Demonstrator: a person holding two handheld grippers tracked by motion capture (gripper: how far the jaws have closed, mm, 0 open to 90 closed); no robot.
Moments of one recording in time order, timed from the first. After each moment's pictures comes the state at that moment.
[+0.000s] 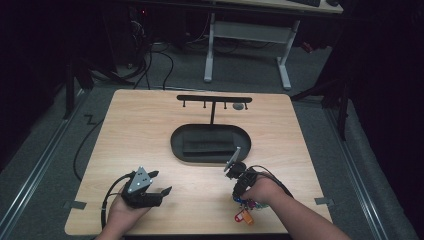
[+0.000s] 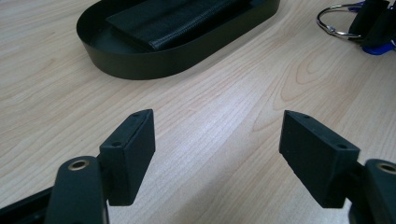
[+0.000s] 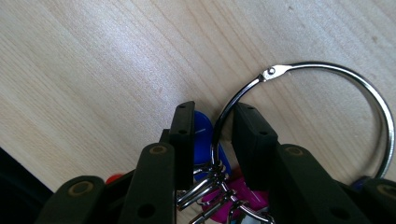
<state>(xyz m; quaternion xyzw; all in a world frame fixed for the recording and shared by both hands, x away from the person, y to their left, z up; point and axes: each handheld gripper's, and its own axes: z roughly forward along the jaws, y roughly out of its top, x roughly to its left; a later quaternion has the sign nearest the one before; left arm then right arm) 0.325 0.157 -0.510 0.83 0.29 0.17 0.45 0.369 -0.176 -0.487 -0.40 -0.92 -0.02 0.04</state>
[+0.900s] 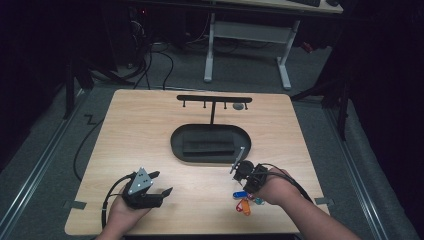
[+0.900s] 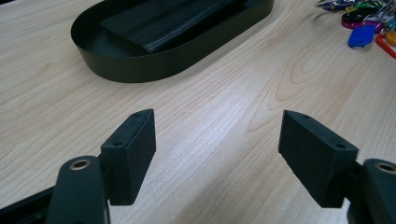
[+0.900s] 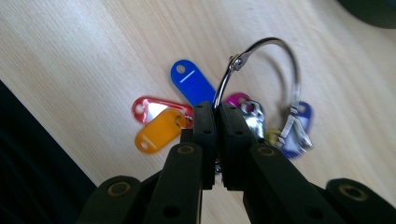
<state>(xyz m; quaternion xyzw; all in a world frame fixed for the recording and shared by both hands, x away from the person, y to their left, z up) 0.323 0.156 -0.510 0.83 0.28 0.17 0.45 0.348 -0.187 -0.437 -0.30 -0.95 -0.01 -0.04</state>
